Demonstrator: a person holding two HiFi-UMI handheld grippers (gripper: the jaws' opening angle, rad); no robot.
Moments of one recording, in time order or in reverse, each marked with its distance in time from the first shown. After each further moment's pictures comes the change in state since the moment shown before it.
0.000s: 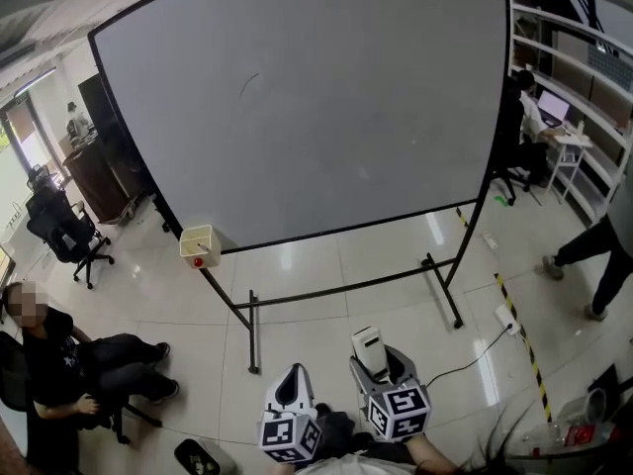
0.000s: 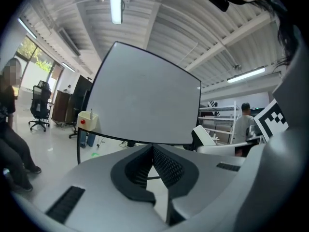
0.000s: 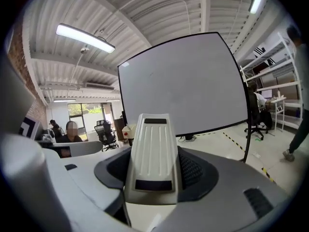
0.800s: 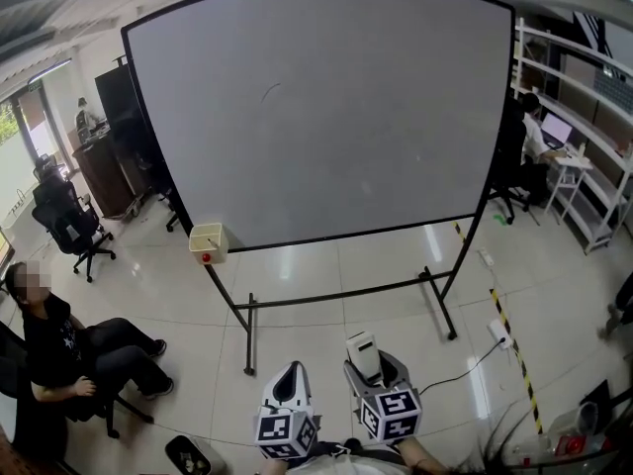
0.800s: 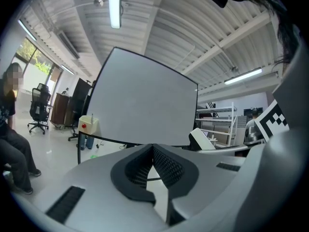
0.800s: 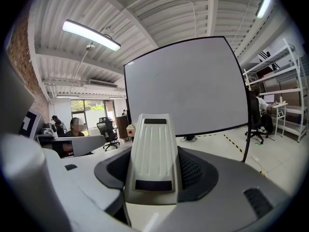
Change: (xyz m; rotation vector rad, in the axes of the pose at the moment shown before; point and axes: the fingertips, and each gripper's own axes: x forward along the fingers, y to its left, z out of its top) left arm -0.030 -0.003 0.013 0.011 -0.032 -0.018; right arm -0.023 0.029 -0.001 -0.035 0.008 0.012
